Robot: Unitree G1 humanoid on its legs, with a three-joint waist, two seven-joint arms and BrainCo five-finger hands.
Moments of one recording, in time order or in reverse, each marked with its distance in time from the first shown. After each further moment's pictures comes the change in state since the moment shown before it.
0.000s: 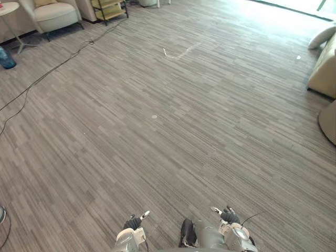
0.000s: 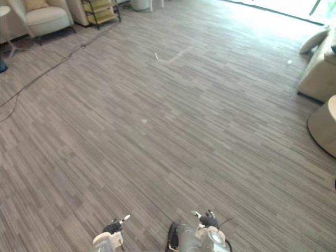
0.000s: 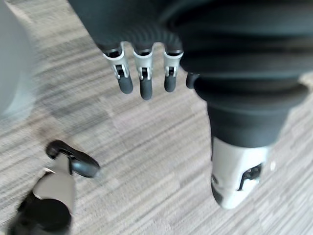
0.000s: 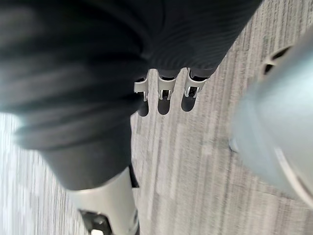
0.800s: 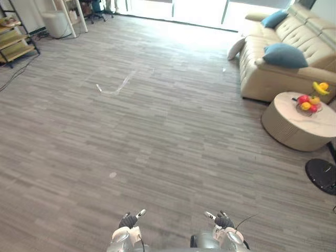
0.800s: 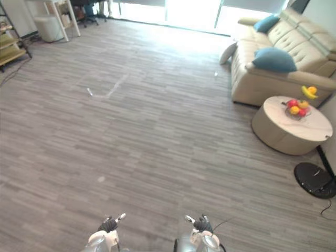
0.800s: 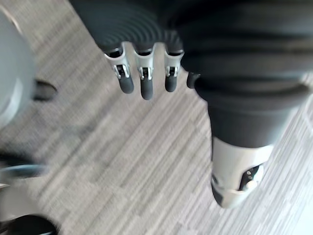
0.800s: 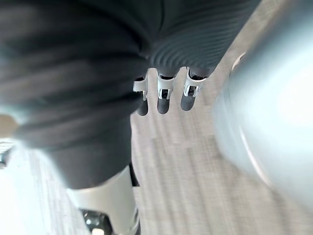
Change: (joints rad) left arm -0.013 0.023 -0.054 0.027 -0.011 0.001 0.022; right arm 0.027 0.012 -0.005 -0.016 -0.002 -0.013 -0.007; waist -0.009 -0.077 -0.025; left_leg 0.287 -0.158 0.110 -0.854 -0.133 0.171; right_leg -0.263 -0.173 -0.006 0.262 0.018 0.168
